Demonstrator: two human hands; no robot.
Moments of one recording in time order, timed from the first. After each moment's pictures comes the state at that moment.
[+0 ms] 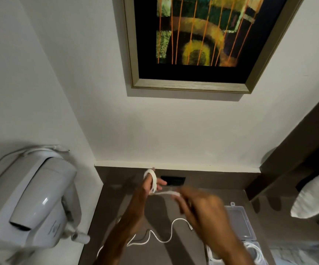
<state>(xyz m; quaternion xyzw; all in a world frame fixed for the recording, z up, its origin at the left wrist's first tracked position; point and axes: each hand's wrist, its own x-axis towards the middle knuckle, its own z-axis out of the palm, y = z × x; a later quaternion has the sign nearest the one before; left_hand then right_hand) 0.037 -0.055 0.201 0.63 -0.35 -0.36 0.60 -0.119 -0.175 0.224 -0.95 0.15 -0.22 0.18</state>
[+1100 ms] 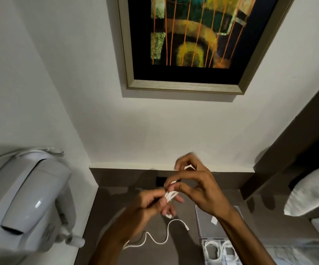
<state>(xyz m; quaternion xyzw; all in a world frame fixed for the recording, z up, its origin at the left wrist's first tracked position) 0.021 -0.049 0.226 0.59 -0.43 -0.41 0.55 -0.089 -0.231 0.230 -0.87 0.01 -0.26 0.43</state>
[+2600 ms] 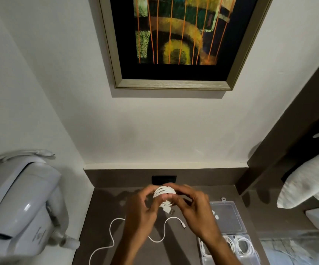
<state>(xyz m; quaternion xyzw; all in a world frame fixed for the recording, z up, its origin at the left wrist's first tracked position) -0.003 -0.067 0.188 0.79 -0.33 -0.11 0.51 -0.121 -0.189 0.178 -0.75 0.25 -0.25 0.56</state>
